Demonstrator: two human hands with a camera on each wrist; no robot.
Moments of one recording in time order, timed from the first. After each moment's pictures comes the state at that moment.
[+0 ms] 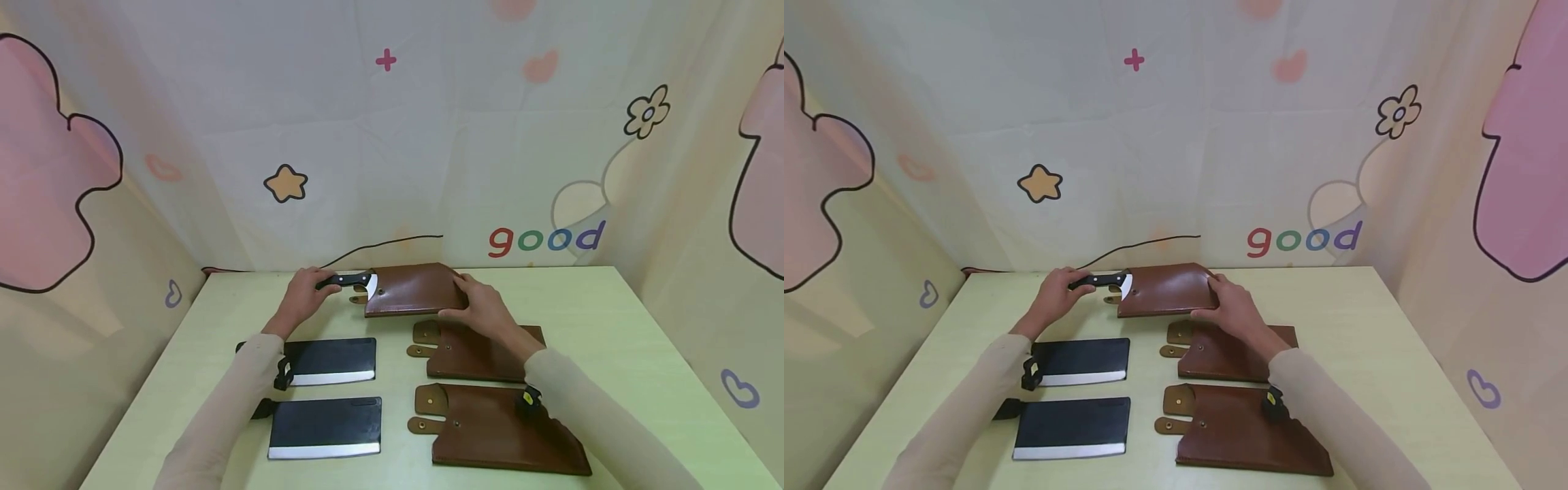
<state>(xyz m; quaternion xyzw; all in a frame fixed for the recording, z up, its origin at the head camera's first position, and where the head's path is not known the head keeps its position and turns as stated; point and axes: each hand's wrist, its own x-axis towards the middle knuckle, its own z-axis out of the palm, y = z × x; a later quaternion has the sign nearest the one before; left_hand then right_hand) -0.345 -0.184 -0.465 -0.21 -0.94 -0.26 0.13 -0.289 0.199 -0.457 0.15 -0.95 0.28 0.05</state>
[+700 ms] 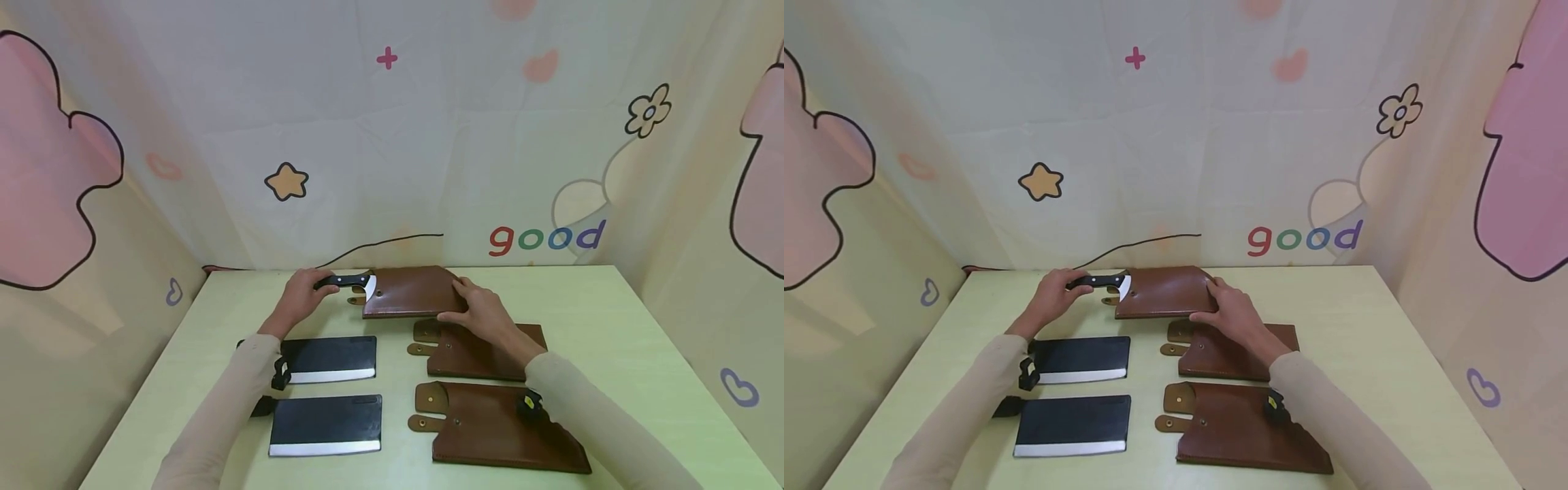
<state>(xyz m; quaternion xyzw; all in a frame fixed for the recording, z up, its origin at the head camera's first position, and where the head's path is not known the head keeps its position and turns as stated) -0.341 -0.189 -0.462 -0.23 -0.93 -0.25 0.13 -0.283 0.198 -0.461 0.17 -0.95 0.25 0.06</state>
